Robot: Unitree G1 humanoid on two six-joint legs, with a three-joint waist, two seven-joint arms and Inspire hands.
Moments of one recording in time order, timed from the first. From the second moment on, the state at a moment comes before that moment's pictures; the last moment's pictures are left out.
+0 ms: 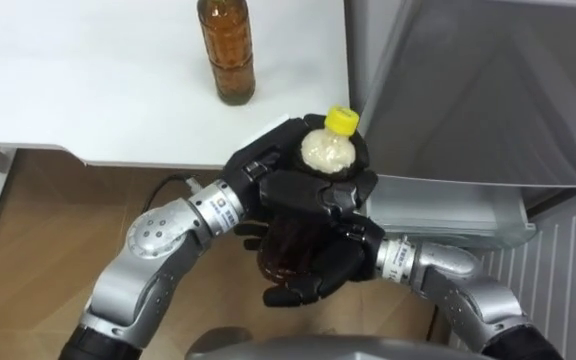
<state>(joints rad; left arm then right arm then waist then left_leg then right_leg) 0.13 0.30 -0.33 -0.17 -0.40 0.14 -0.53 0.08 -0.28 0.42 0.31 0.53 0.11 0.87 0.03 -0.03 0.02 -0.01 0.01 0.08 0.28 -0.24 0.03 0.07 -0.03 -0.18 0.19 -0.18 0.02</state>
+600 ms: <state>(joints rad) 0.13 0.29 -0.32 -0.17 -0.42 0.12 -0.49 0.08 -0.28 0.44 0.30 0.67 0.10 0.79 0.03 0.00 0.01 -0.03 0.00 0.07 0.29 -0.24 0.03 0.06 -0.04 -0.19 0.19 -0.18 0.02</state>
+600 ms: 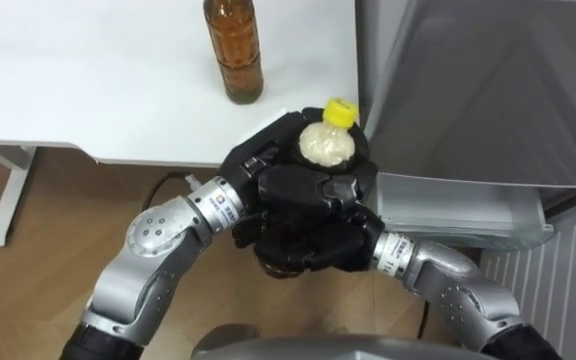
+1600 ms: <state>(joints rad) 0.11 0.28 -0.30 -0.17 -0.50 0.10 -0.46 0.08 -0.28 0.45 0.30 0.72 0.08 0.79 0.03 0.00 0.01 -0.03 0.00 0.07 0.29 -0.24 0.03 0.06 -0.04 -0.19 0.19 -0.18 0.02</state>
